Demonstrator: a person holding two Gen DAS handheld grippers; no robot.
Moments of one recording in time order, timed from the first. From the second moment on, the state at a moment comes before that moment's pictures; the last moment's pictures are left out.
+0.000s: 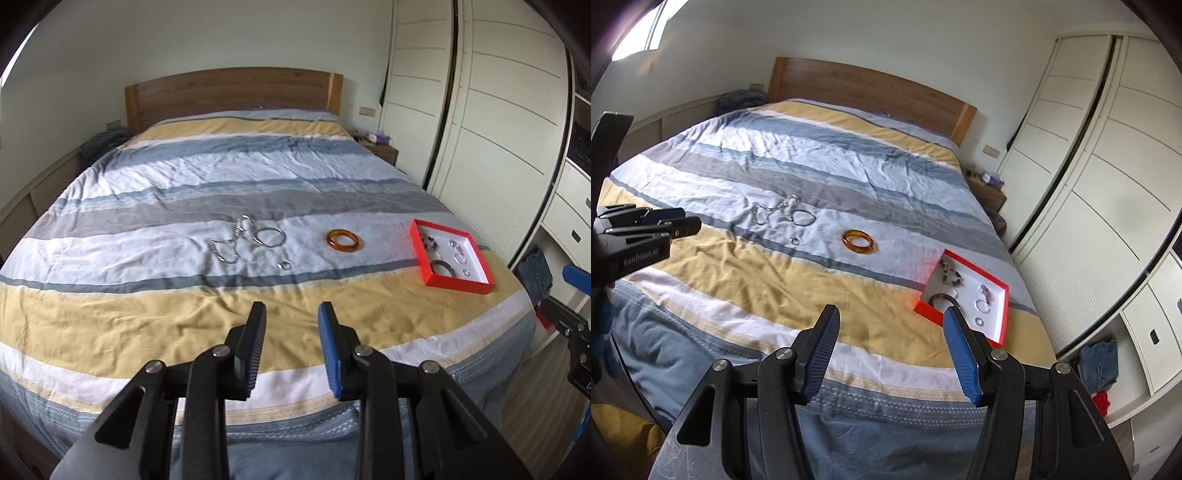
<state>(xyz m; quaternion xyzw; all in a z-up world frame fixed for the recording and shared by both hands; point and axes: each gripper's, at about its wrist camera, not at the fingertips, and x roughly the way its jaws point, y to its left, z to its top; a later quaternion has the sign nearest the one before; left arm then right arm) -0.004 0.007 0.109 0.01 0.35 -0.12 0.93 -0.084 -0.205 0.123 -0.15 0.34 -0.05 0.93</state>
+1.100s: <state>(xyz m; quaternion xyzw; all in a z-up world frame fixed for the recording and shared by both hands) 0.209 -0.004 -0.039 -0.02 0.47 -0.11 0.87 0.205 -0.245 -0.019 0.00 0.43 0.05 0.90</state>
